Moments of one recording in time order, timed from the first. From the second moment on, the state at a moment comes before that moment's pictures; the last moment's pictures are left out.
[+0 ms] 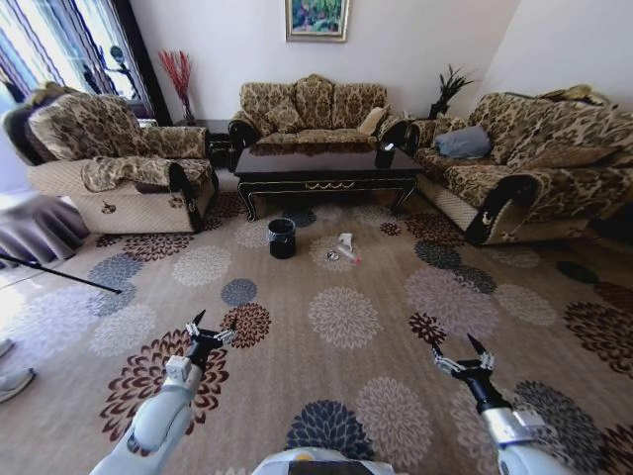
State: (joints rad) left arm 1.56 -1.07 -0.51 -2.00 -0.28 0.04 -0.11; right arm -1.76 1.26 0.94 1.86 0.37 0.31 -0.28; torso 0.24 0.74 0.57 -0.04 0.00
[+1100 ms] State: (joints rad) left arm 1.59 -1.11 -0.54 -1.98 -0.30 0.01 -0.12; right arm -1.77 1.29 0.93 1.85 0.35 0.35 -0.31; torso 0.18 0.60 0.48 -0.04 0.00
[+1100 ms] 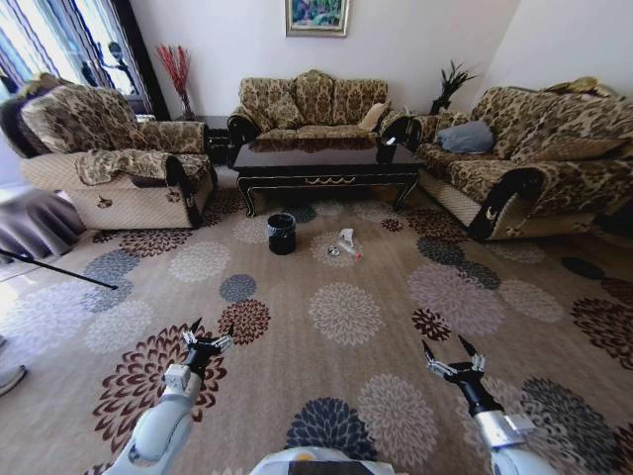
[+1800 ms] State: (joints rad) left arm 1.56 -1.11 -0.50 -1.98 -0.33 0.04 -0.14; right arm -1.81 1.30 0.97 1.85 0.41 0.37 -0.33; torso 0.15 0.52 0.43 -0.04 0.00
